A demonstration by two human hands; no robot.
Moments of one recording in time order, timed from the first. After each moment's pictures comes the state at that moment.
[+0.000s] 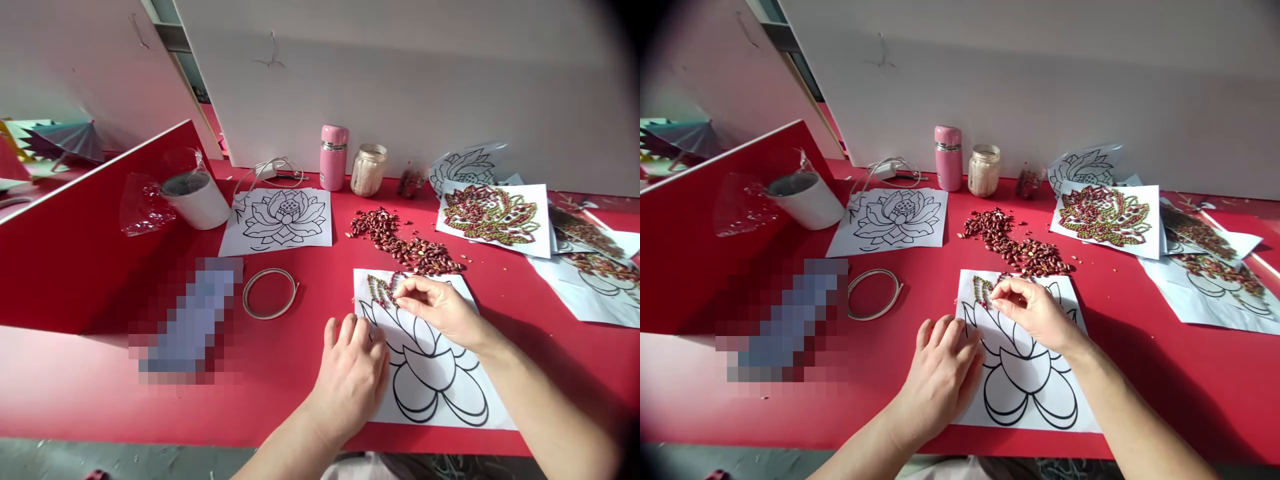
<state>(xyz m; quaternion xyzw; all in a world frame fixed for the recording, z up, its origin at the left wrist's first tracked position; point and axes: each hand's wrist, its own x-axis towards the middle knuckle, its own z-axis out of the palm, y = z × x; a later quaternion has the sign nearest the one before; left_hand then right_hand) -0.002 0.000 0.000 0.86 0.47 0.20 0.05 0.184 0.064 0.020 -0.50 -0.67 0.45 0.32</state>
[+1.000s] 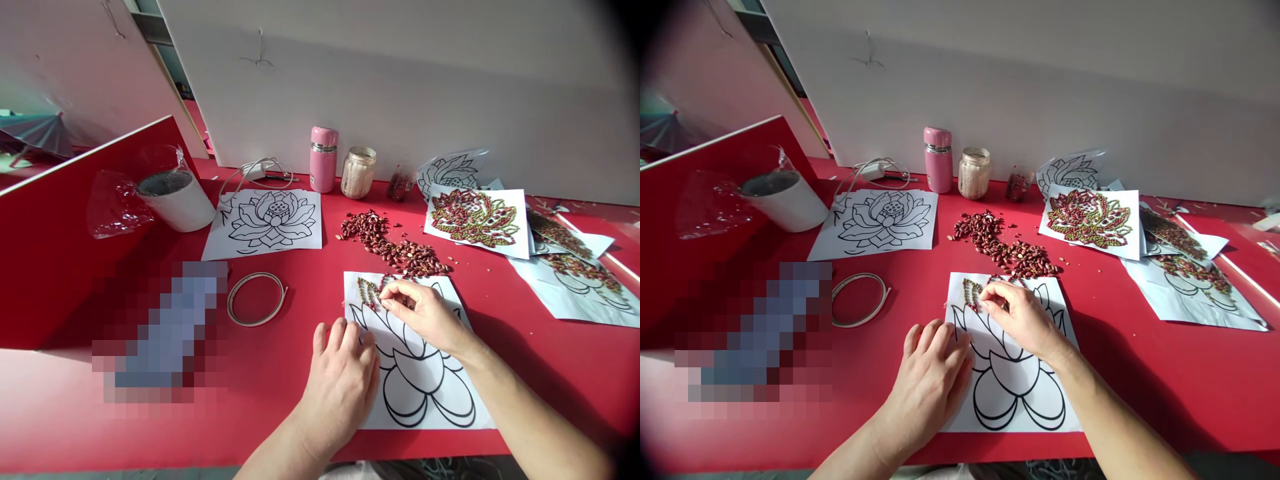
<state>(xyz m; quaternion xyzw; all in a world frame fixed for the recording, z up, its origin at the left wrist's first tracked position) -0.001 0.001 -0.003 0.85 0.48 0.21 0.05 0.178 0.062 0.022 -0.52 -0.74 0.33 0.28</state>
